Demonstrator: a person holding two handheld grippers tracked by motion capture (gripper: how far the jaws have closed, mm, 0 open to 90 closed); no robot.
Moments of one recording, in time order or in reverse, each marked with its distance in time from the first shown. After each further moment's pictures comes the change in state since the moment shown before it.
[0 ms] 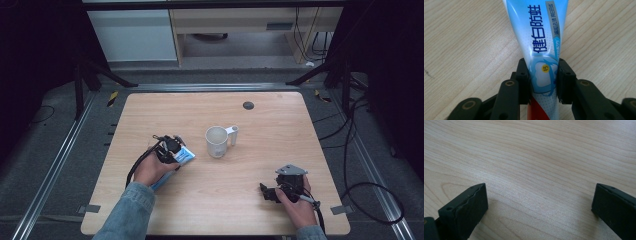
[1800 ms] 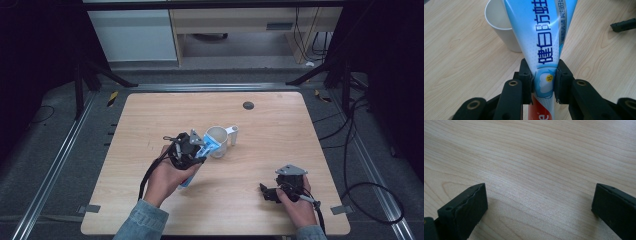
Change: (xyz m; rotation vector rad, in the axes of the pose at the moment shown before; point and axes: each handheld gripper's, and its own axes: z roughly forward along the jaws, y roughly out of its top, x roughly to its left) left arm -0.090 0.019 -0.084 -0.407 0.014 0.135; right arm 0.000 0.000 0.000 0.000 0.005 -0.005
